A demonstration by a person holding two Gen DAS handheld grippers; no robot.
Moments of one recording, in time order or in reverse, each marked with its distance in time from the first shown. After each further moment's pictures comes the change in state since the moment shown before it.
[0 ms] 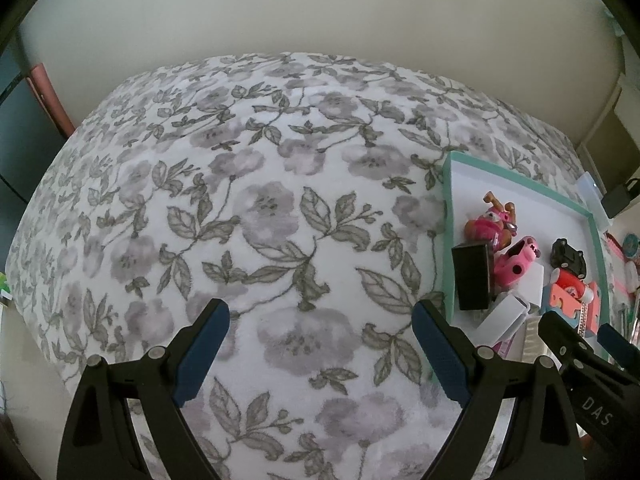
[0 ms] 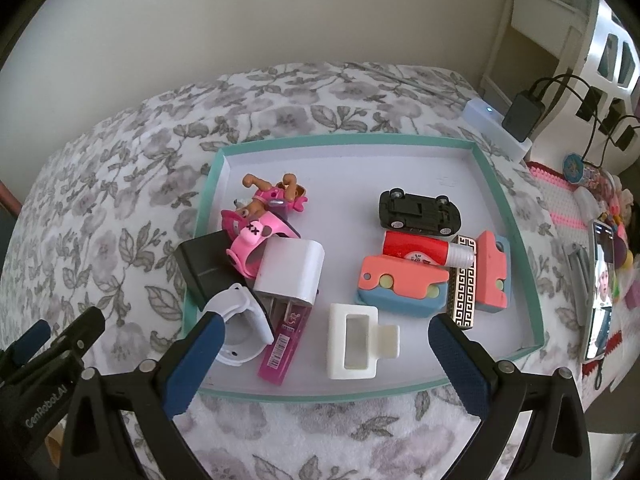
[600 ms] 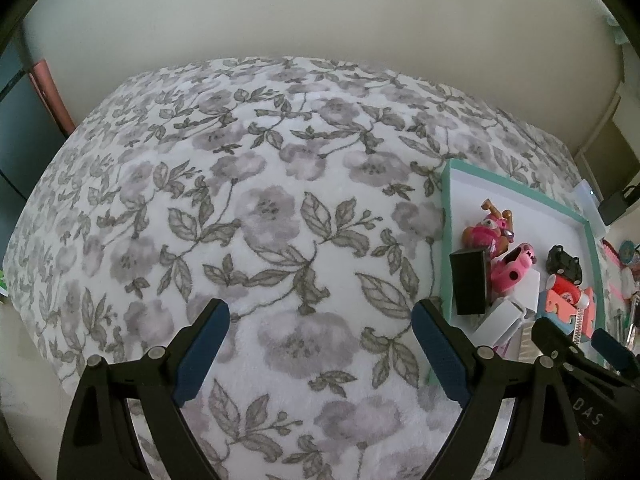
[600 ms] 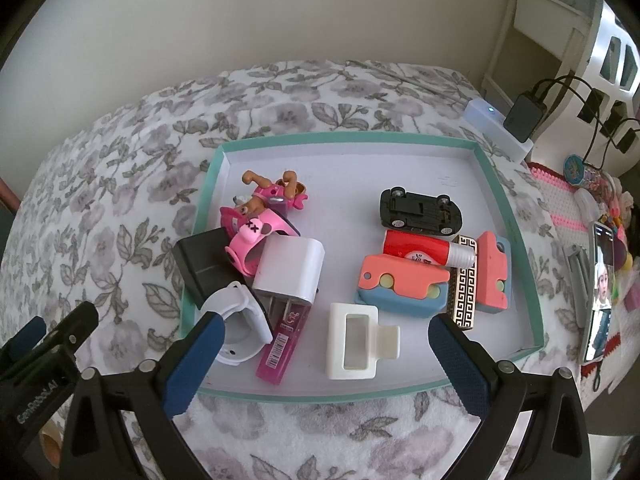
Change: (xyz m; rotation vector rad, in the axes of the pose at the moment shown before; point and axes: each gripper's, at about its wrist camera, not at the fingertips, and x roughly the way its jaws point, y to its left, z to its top) left arm -0.005 0.002 0.001 -0.027 -0.018 -0.012; right arm 0.004 -0.002 -0.001 -0.018 0.006 0.001
